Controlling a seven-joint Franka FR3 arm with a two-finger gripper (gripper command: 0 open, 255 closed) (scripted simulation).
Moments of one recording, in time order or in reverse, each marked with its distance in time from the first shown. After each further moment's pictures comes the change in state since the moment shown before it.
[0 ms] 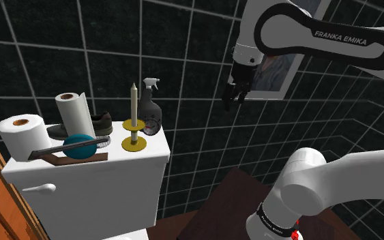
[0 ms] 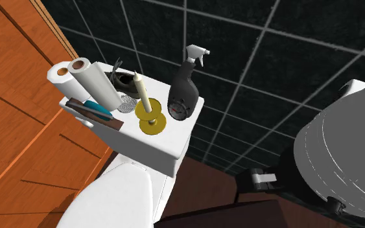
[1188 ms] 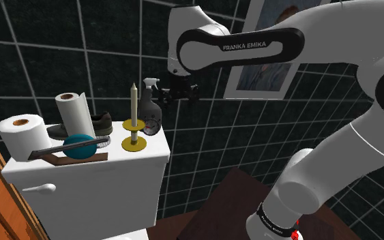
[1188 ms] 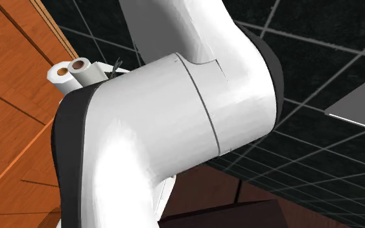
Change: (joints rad) arm -0.069 0.497 0.296 0.215 0.017 0.320 0.615
